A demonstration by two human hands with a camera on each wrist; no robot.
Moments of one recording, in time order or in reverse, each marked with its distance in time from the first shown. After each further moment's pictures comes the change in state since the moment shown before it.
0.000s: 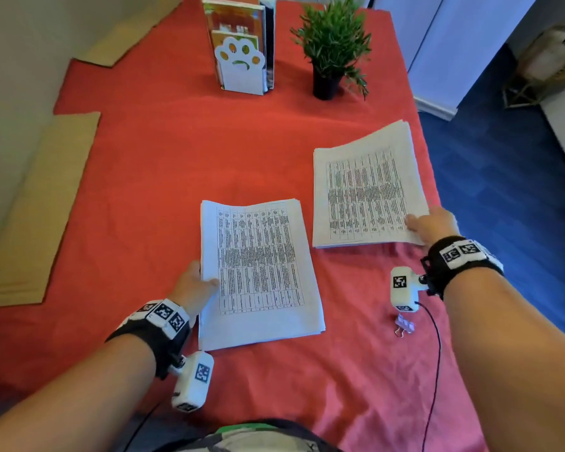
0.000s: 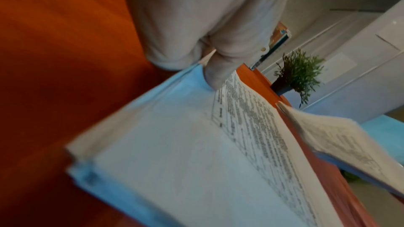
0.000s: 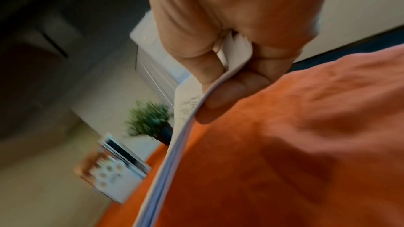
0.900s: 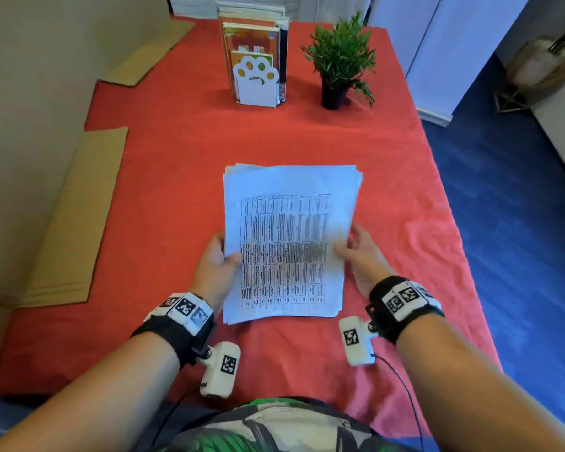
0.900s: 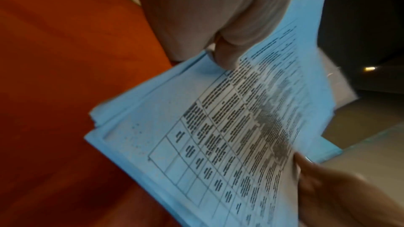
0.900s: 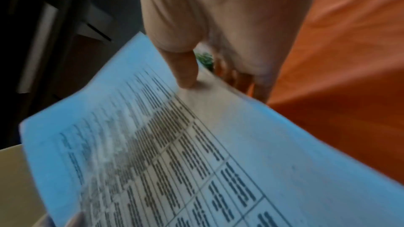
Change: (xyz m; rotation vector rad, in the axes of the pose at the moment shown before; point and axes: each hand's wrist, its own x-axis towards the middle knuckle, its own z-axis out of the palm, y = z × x) left_hand -0.036 0.028 -0.026 -0.286 0.010 0.341; right_hand -0.159 -0.029 0.108 0.662 -0.417 -0.103
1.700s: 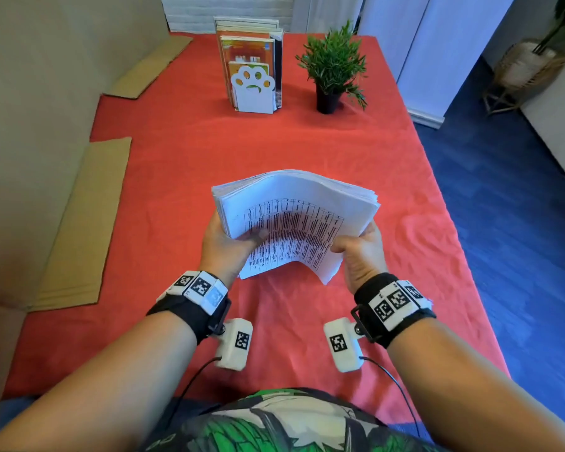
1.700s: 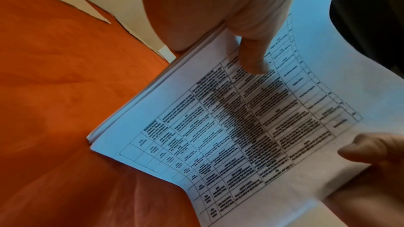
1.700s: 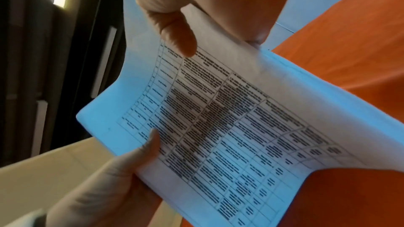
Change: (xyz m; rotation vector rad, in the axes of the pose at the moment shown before) left_hand -0.004 0.043 0.007 -0.254 0.013 0.227; right_hand -0.053 -0.040 0.039 0.239 0.160 -0.219
